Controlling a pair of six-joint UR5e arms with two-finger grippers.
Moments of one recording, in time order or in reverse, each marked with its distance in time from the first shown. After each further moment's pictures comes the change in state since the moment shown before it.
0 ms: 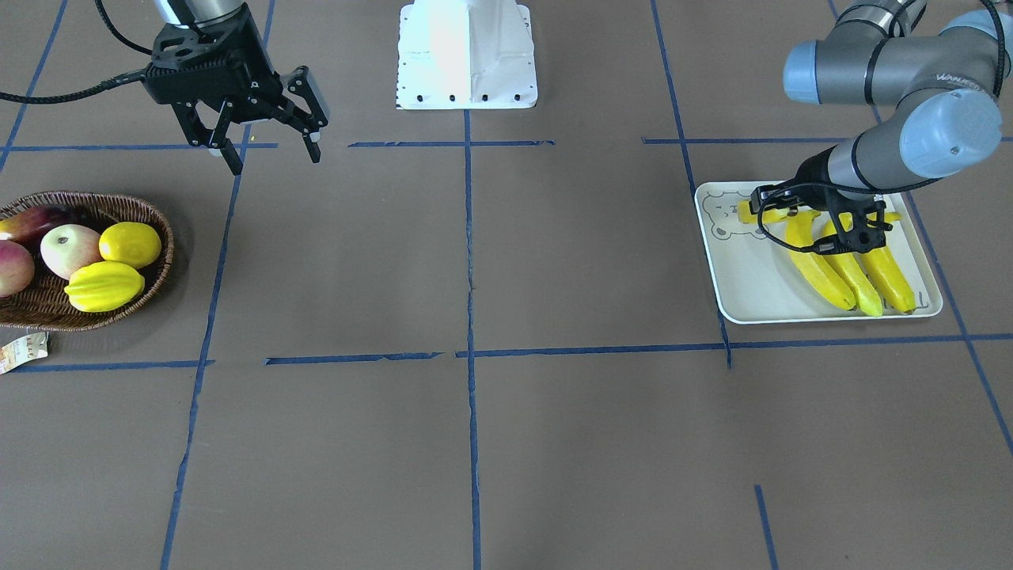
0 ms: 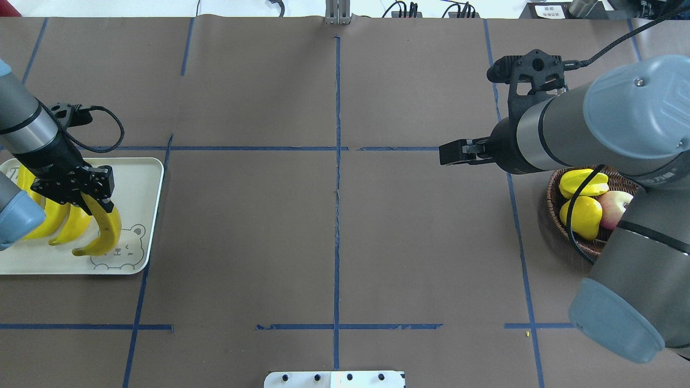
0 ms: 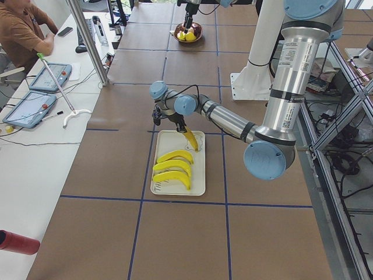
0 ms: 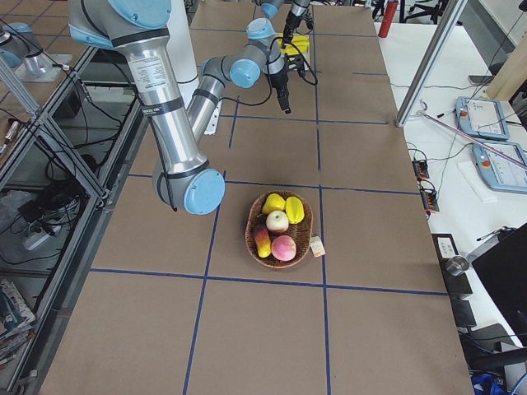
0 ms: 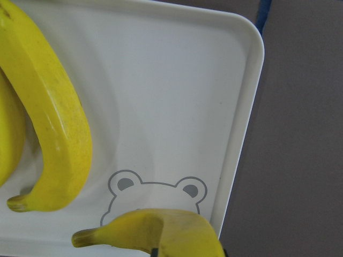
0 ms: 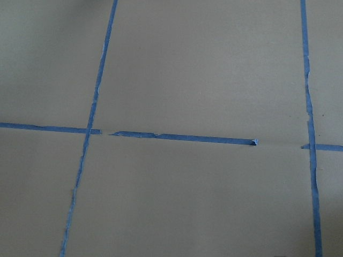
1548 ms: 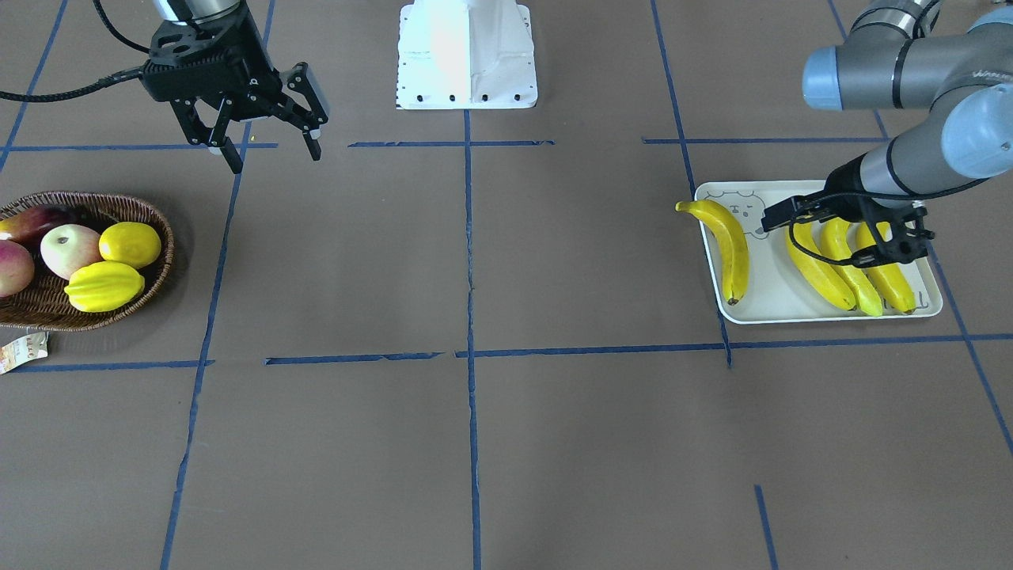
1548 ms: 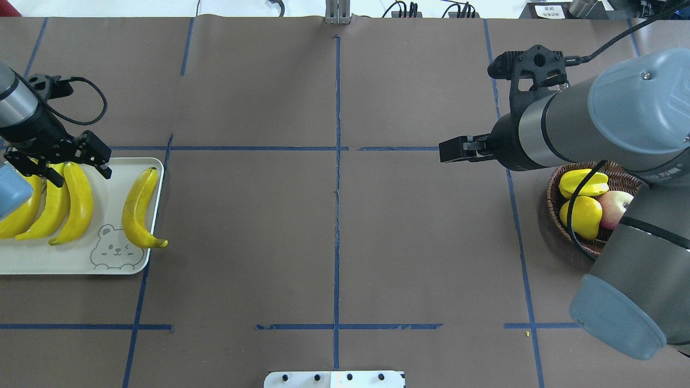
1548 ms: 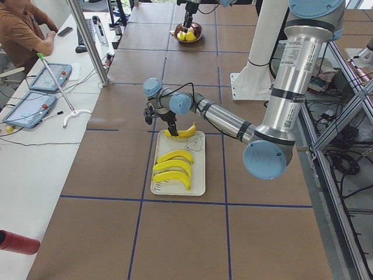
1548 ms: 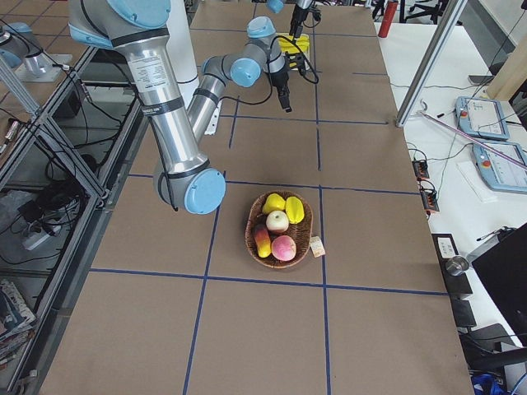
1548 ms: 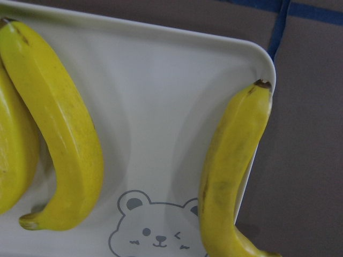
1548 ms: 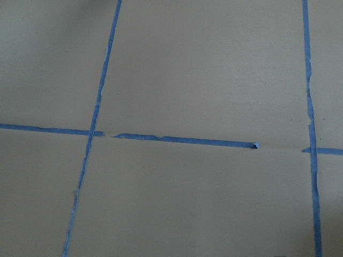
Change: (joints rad) left arm -0.105 -0.032 0.005 -0.003 0.052 0.003; right arm 0.018 0.006 0.001 0.000 0.012 -0.019
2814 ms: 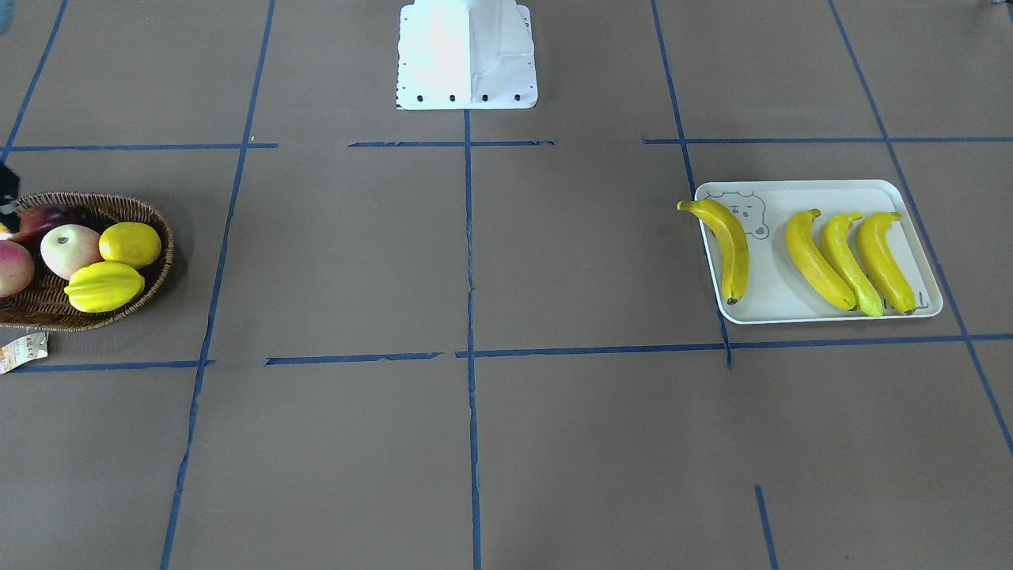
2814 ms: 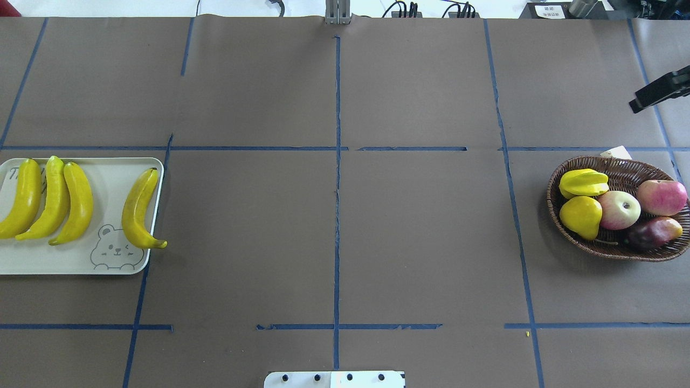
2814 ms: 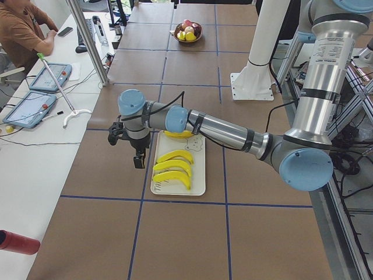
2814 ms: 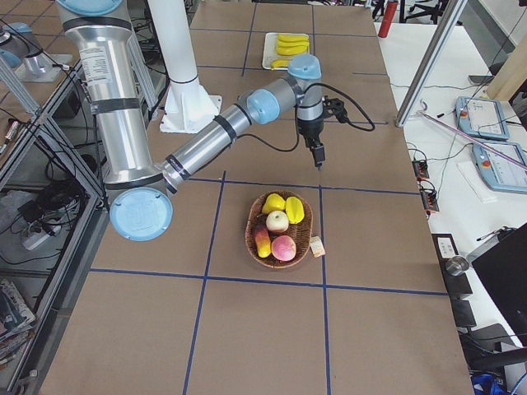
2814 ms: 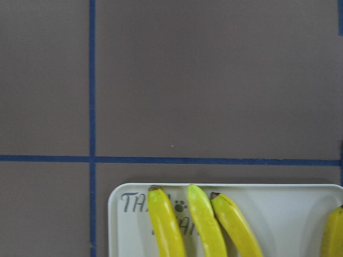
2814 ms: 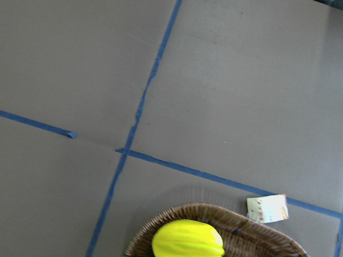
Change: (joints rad) left arm -0.456 0.084 0.080 0.013 0.093 0.670; right arm 0.633 -0.229 -0.282 -0.010 0.473 -0.913
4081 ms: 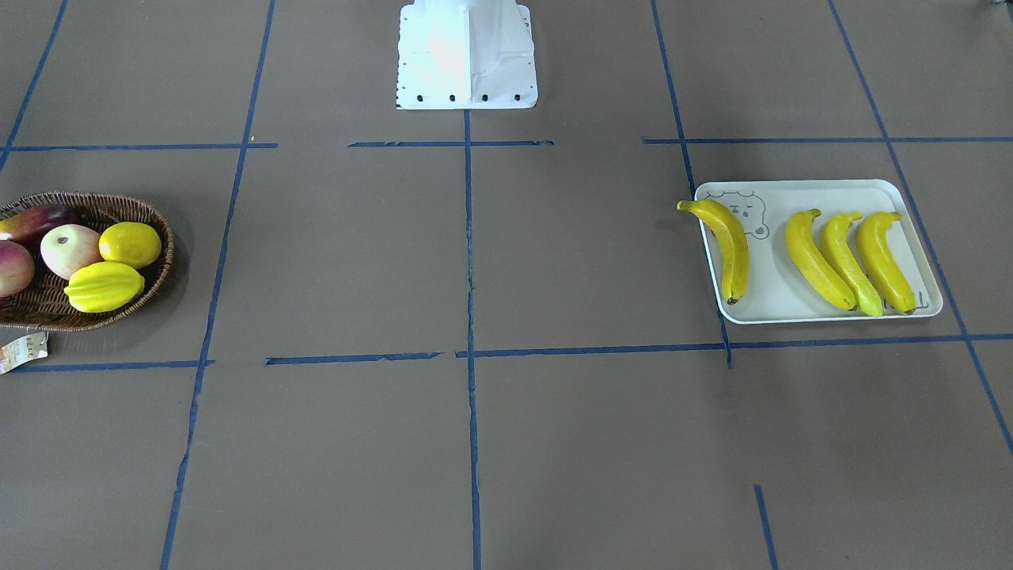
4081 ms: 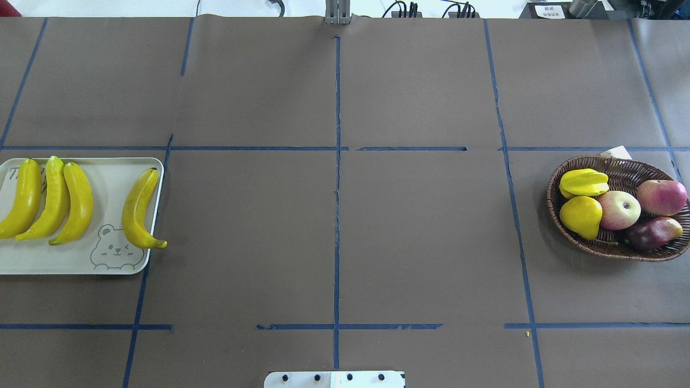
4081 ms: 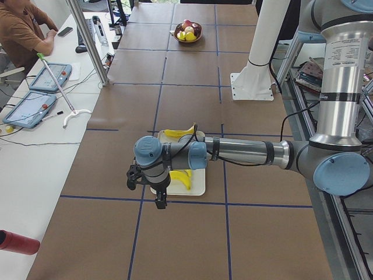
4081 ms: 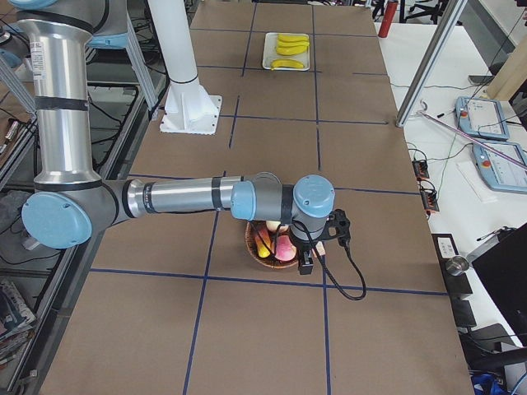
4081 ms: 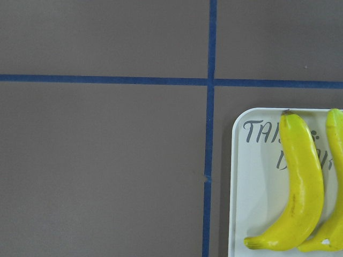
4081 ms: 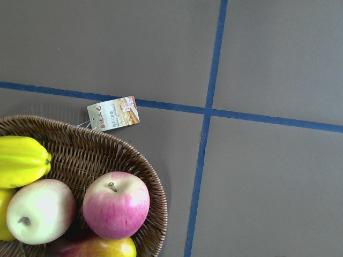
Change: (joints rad) left arm -0.051 0.141 0.082 -0.016 -0.008 0.088; right arm 0.272 -0.160 -0.269 0.007 0.140 -0.287
